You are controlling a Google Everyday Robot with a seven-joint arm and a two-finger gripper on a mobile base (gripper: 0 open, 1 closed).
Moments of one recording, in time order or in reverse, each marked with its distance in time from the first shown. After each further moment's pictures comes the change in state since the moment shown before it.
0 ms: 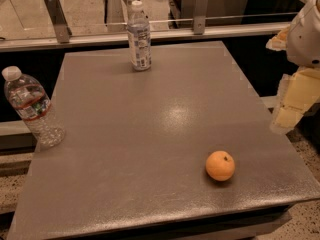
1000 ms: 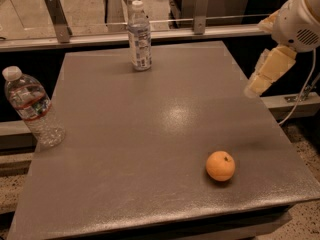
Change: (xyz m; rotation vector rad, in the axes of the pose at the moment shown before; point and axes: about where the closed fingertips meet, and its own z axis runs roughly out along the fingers) arm -0.015 -0.088 0.031 0.097 -0.209 0.100
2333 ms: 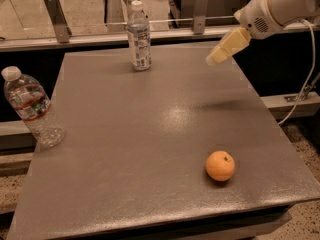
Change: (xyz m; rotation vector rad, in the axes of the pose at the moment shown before) arm -0.058 -0.087 0.071 0.047 -0.273 0.189
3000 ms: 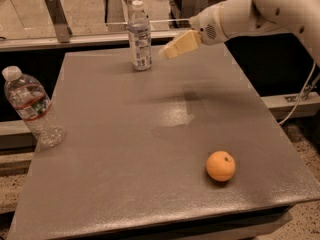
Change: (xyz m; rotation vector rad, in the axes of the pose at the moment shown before) arm -0.077 0.037 0.087 -0.145 -0.276 0.105
